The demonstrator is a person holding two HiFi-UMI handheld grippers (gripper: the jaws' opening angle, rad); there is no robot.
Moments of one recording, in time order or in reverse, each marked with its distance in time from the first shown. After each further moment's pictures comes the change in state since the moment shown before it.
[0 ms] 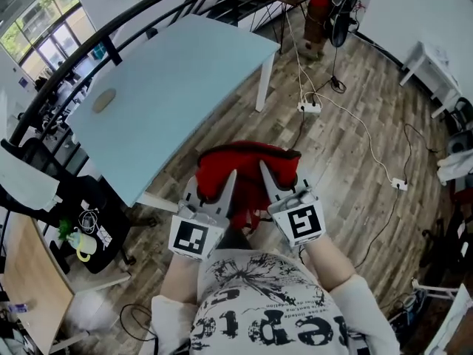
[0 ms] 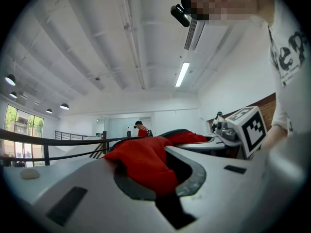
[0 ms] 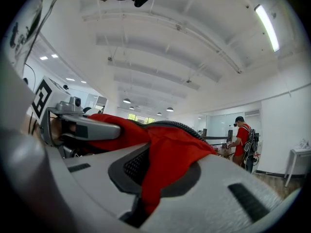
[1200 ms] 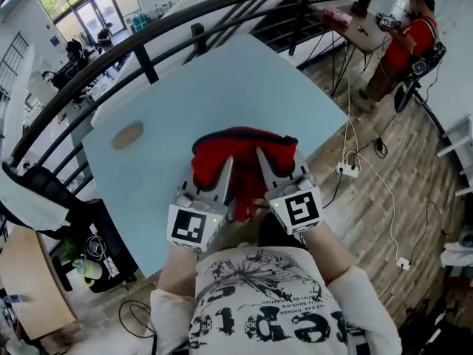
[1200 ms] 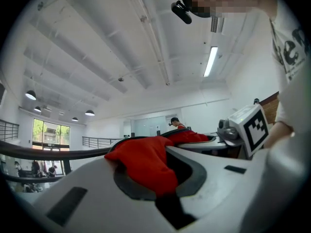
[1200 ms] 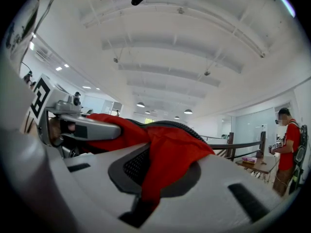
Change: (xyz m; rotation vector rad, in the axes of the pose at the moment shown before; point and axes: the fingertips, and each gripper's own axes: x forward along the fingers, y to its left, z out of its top) left arm 0.226 0.445 -0.002 0.036 0.018 0.308; right arm 0.507 -0.098 0.018 -0.006 -0.066 0.260
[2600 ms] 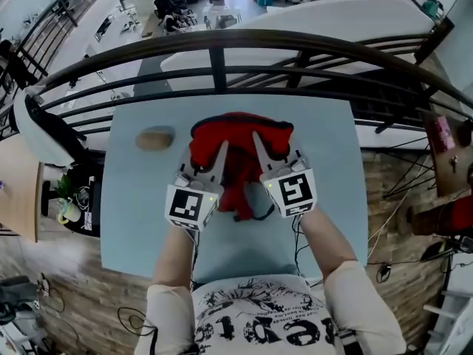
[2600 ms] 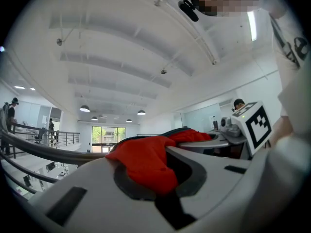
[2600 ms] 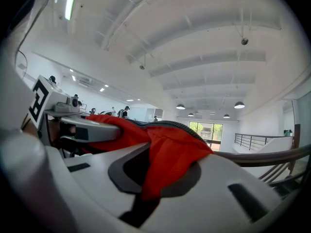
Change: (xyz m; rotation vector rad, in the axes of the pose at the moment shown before) left arm 0.200 0.350 -0.062 0.039 0.017 0.667; right arm 0.438 -0.069 -0.041 -0.006 -0.107 0.622
